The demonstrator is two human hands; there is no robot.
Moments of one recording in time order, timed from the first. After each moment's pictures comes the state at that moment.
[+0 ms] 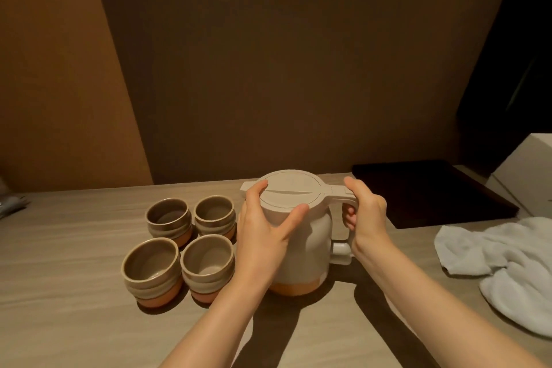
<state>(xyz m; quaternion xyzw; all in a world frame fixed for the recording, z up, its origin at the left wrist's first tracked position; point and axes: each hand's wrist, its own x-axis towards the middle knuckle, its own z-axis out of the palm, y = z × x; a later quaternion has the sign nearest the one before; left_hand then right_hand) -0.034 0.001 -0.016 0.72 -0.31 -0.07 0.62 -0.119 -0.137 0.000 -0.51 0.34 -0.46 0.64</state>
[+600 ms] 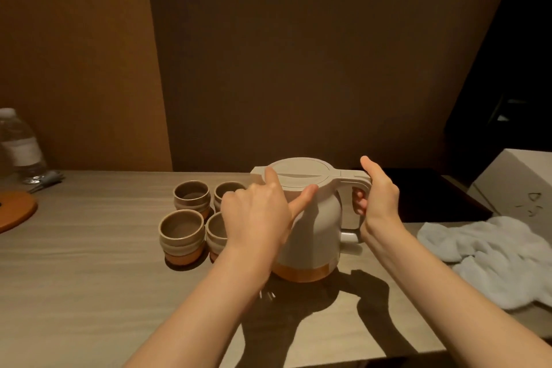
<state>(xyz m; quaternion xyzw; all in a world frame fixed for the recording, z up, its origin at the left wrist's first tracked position) -0.077 0.069 0.056 0.91 -0.33 0.19 0.15 -0.160 -0.076 0.051 -0.51 0.37 -0.46 0.62</state>
